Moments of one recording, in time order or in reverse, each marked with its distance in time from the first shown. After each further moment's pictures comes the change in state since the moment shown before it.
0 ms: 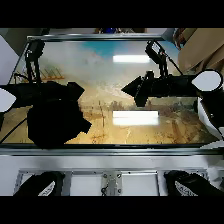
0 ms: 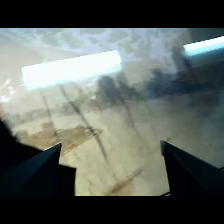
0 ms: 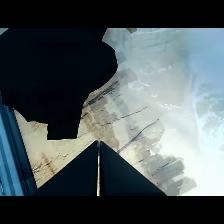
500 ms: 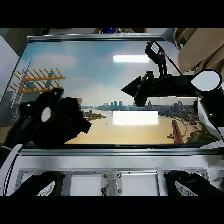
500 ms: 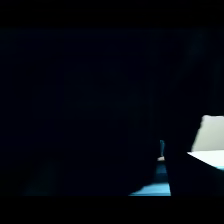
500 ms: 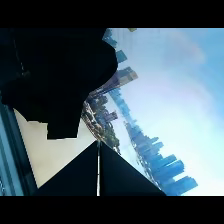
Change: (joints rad) left arm 0.006 -0.114 -0.420 0.484 -0.035 -0.111; right arm 0.000 -0.006 0.000 0.000 0.000 0.000
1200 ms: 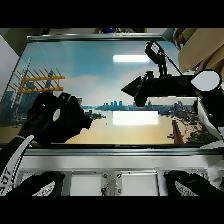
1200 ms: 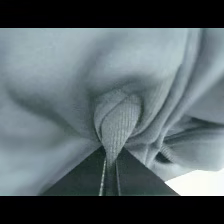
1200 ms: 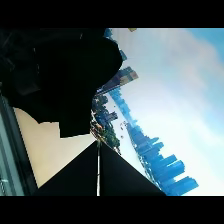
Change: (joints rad) left arm -0.011 -0.116 0.025 0.043 0.111 -0.015; right arm 0.000 -0.001 0.000 0.008 0.000 0.000
